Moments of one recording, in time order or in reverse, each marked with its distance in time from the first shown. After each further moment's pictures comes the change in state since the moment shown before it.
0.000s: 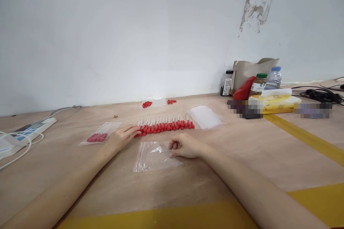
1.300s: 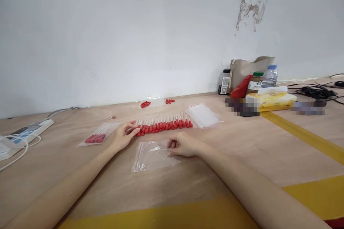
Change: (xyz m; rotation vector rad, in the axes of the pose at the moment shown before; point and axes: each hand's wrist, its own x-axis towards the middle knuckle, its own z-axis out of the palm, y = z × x) left_hand 0.007 0.011 0.024 -0.735 0.169 -0.606; right_hand 0.000 -0.004 -0.001 0.017 0.002 0.006
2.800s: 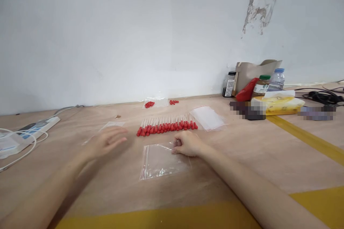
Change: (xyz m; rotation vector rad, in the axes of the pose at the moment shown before) left_hand -0.031 0.044 -0.085 0.673 -0.363 0.302; right_hand 0.007 -0.004 0.004 -0.274 0.138 0.089
